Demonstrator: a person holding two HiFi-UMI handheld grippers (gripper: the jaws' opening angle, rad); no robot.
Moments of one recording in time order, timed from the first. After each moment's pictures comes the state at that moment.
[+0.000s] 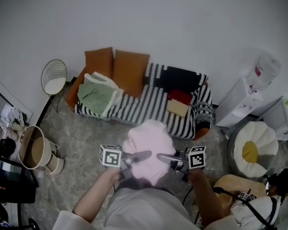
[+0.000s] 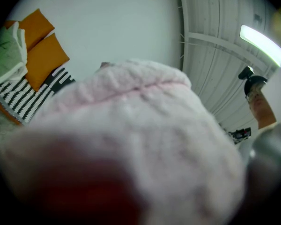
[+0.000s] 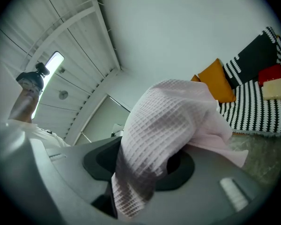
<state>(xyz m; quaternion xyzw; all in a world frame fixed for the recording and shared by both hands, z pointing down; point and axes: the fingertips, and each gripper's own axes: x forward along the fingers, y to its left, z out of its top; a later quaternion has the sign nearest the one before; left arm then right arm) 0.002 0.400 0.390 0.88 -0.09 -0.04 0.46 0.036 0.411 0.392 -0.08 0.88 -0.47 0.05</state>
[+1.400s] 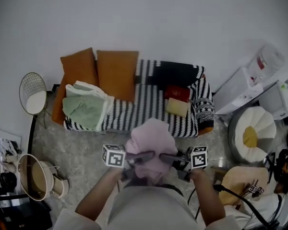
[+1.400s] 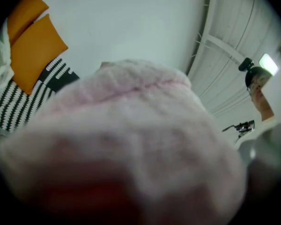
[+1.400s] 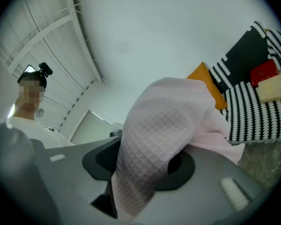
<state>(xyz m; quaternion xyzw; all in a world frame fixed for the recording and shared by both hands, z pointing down) -0.071 0.130 0.435 0.86 0.00 0.02 0.51 -0.040 0.147 0.440 -0.17 0.84 -0.51 0.08</state>
